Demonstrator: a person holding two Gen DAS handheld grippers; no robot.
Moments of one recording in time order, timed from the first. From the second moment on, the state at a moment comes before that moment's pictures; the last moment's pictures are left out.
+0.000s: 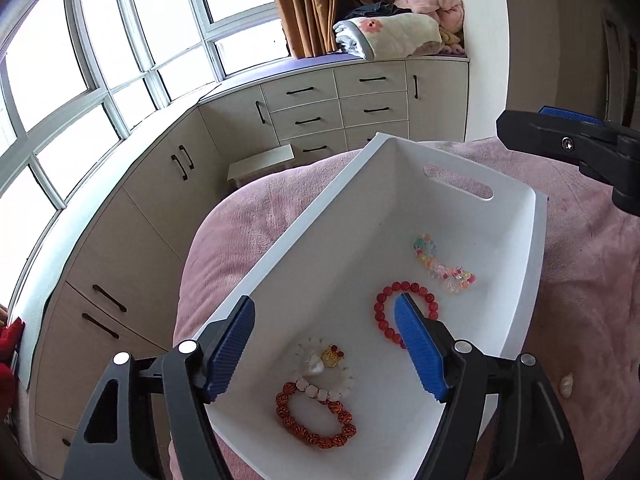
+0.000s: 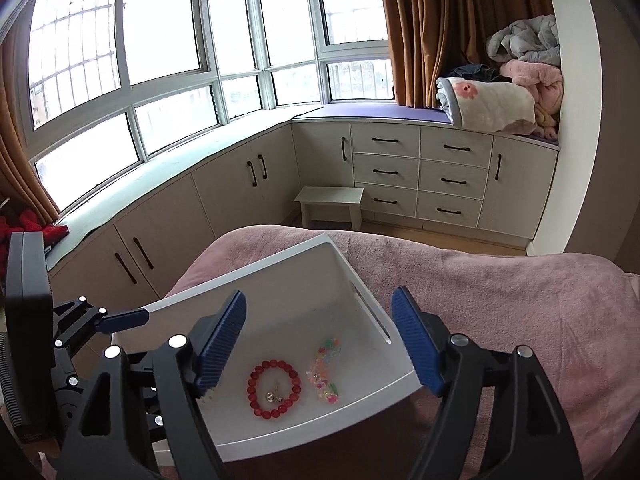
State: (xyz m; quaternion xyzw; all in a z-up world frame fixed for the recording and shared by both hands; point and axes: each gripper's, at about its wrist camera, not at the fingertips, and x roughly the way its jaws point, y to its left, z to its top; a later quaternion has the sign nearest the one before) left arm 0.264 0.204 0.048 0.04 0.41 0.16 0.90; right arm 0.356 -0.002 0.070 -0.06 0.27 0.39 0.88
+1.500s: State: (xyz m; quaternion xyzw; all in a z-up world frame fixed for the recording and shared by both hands) left arm 0.113 -0.052 -0.065 0.16 0.46 -0.20 0.85; right arm 0.264 -0.134 -0.100 -0.20 0.33 0.42 0.82
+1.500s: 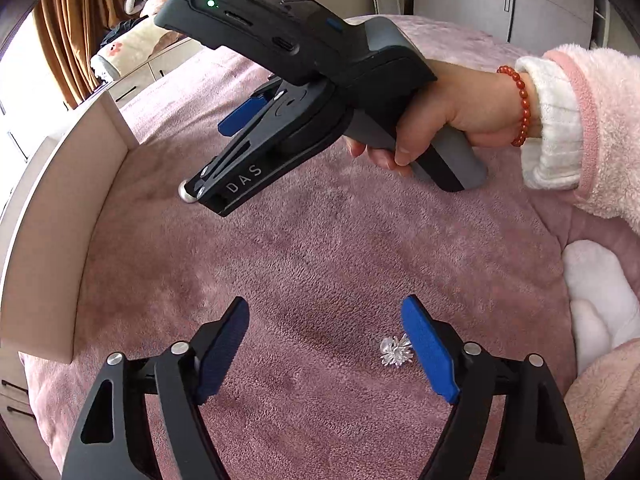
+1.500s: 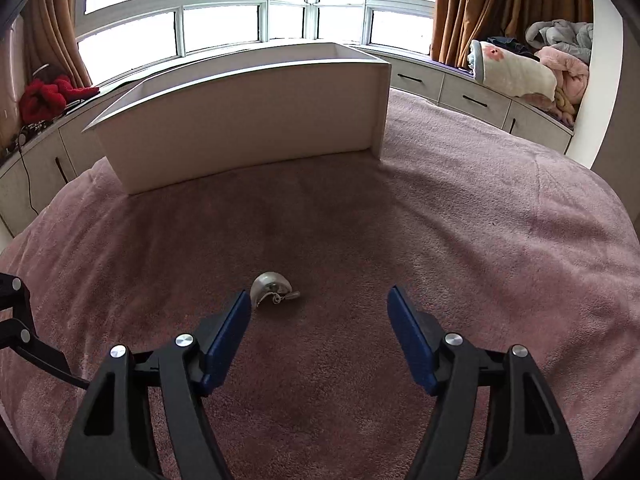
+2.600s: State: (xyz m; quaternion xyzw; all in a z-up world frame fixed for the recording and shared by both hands) left arm 0.115 -0.026 -0.081 0.15 0.49 -0.16 0.84; right arm 0.280 -0.132 -0.104 -0.16 0.37 0.41 0.82
